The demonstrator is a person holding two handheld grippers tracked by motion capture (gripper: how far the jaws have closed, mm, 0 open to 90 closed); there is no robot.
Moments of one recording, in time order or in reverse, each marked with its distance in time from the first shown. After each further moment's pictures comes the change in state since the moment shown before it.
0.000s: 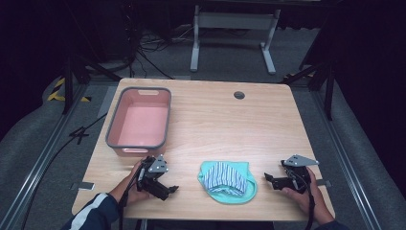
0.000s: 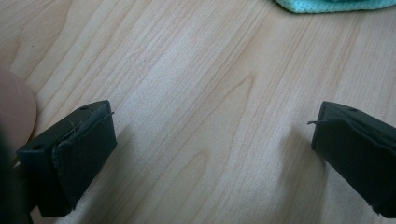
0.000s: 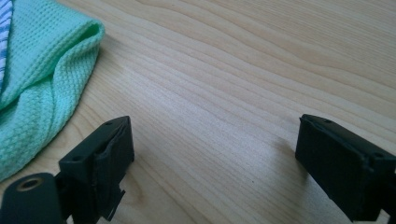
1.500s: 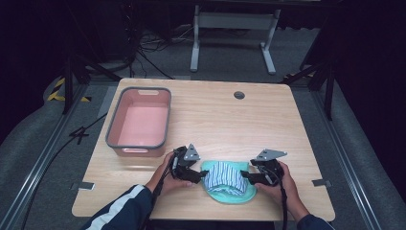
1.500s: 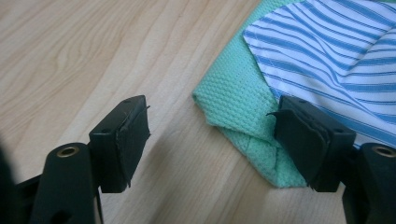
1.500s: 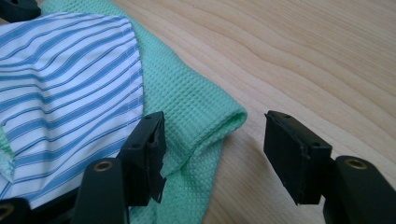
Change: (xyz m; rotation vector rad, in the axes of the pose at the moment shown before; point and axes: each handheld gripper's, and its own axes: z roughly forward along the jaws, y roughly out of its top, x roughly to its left) left arm -0.019 0.079 0.056 -0.040 0.005 0.004; right arm 0.061 0.051 0.032 0.065 0.136 -0.109
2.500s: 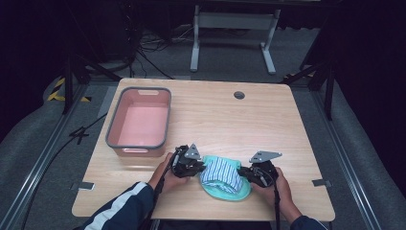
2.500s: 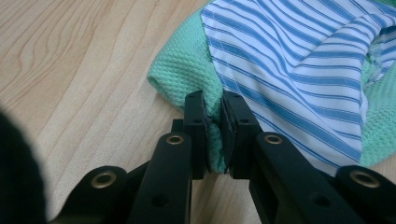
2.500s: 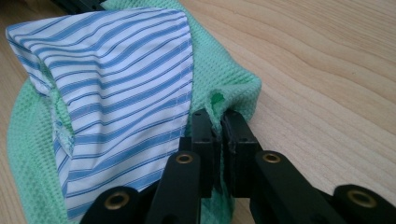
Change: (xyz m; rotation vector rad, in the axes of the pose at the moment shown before) left arm 0.007 0.004 0.001 0.043 -0.101 0.028; right arm 0.015 0.005 0.005 -0.004 0.075 0.021
